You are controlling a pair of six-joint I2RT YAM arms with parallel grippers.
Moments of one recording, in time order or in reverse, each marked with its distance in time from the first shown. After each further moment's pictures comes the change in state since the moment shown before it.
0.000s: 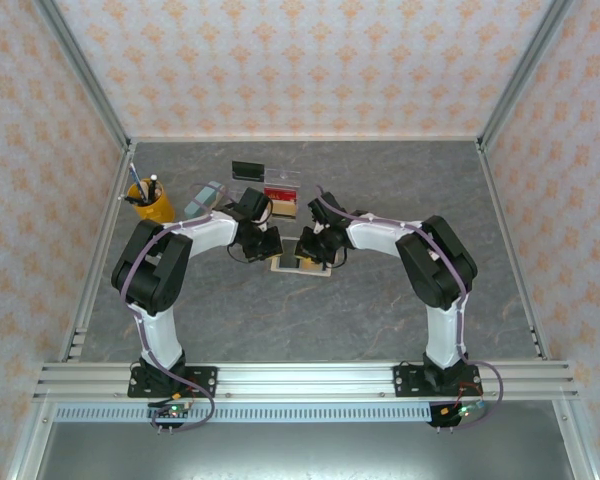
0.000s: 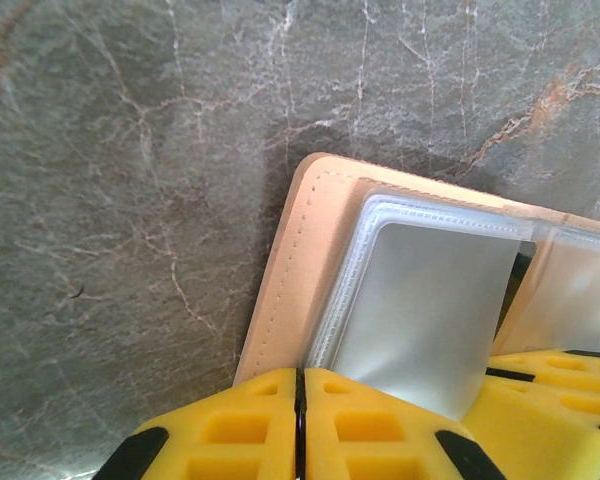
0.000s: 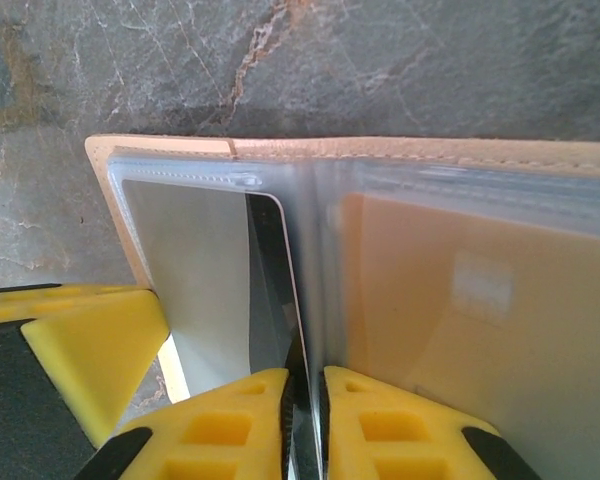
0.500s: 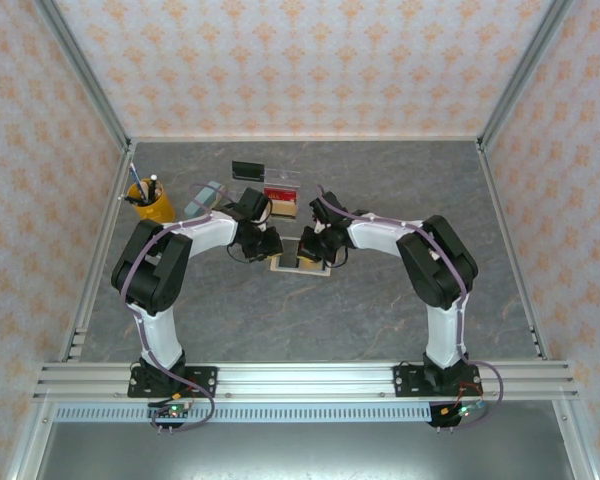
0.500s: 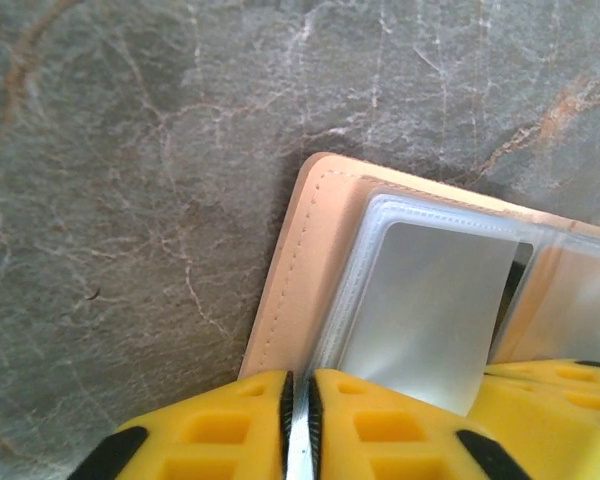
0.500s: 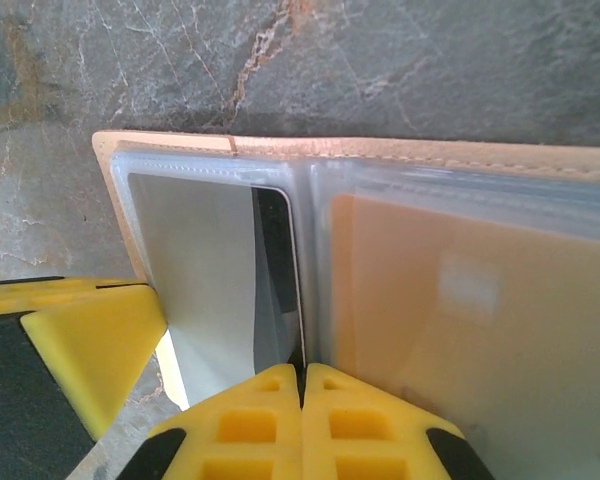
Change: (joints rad) left arm 0.003 0.000 -0.002 0.000 -0.013 -0.019; right arm -0.010 -0.006 -0.005 -0.002 -0.007 -0.020
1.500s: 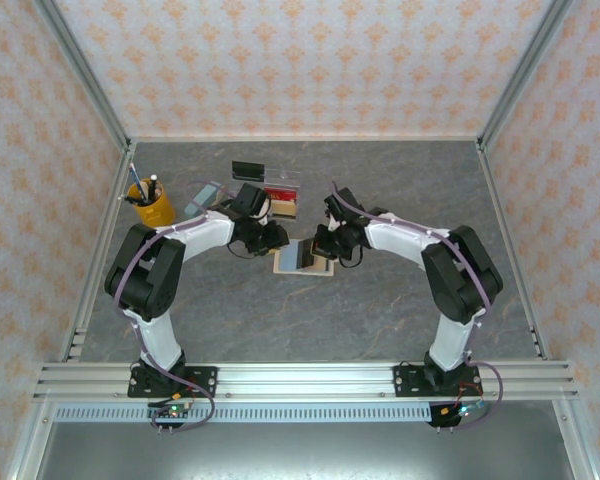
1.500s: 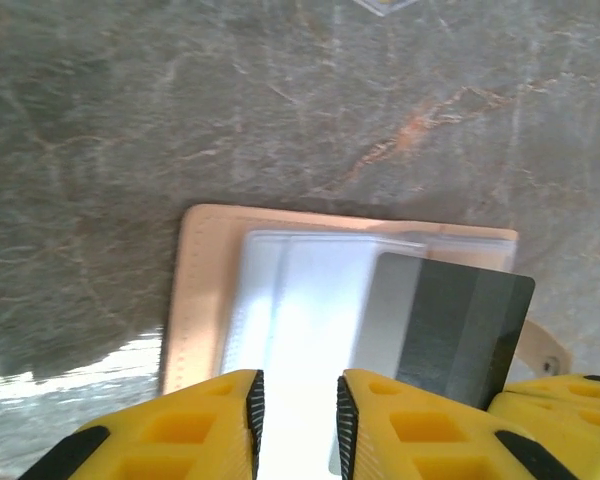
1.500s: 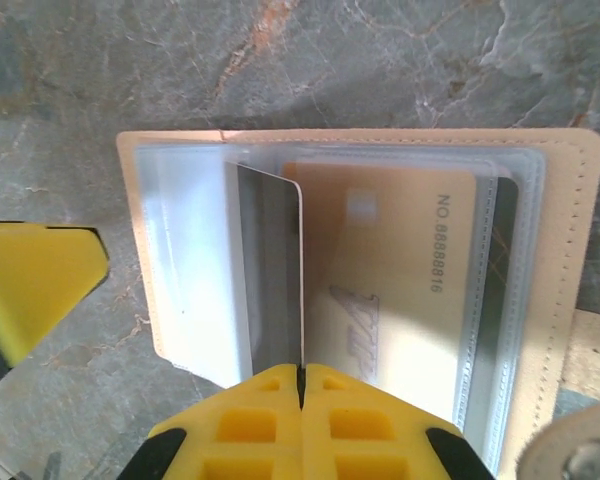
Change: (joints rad) left arm 0.002 -0.054 -0.007 0.070 0.069 -0.025; right arm -0.047 -0.164 -0.073 -0.097 0.056 -0.126
